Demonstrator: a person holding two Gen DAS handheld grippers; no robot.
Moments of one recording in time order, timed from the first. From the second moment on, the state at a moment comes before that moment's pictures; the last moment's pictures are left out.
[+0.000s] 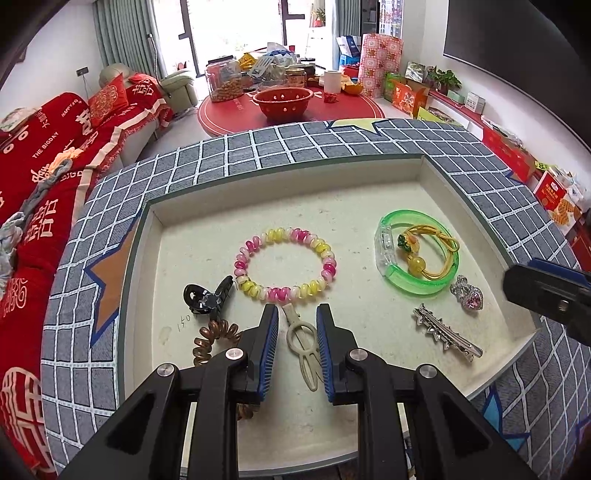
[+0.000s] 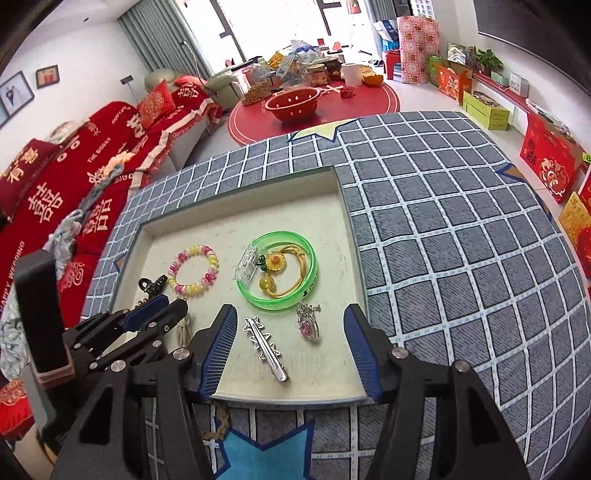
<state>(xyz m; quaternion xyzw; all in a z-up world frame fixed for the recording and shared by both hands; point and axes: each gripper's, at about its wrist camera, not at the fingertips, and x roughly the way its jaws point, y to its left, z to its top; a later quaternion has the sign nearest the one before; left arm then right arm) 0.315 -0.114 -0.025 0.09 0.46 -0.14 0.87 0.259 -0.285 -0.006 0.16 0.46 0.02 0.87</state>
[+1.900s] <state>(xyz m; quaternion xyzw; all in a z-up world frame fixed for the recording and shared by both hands) 0.173 -0.040 0.007 0.07 0.43 -0.12 0.89 0.126 -0.258 0.019 0.15 0.46 0.04 0.87</state>
